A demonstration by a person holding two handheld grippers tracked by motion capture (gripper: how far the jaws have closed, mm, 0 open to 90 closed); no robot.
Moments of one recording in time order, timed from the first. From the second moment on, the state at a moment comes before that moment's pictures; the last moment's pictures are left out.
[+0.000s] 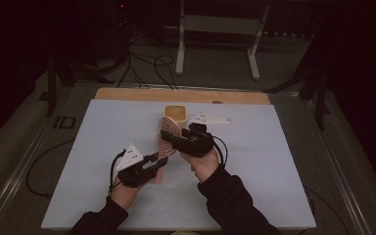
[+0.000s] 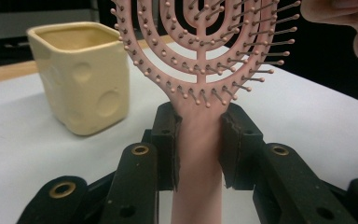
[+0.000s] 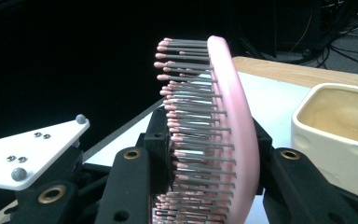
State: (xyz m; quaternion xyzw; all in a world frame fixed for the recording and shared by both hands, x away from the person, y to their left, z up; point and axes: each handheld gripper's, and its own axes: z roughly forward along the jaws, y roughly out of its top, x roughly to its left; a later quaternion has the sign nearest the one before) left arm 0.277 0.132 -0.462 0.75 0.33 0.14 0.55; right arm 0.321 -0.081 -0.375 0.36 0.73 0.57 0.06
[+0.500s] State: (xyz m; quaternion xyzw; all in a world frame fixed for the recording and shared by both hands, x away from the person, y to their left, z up) left arm 0.283 0.135 -0.458 0.77 0.35 0.13 0.52; right arm 0.322 -0.088 -0.371 0.35 0.73 0.58 0.08
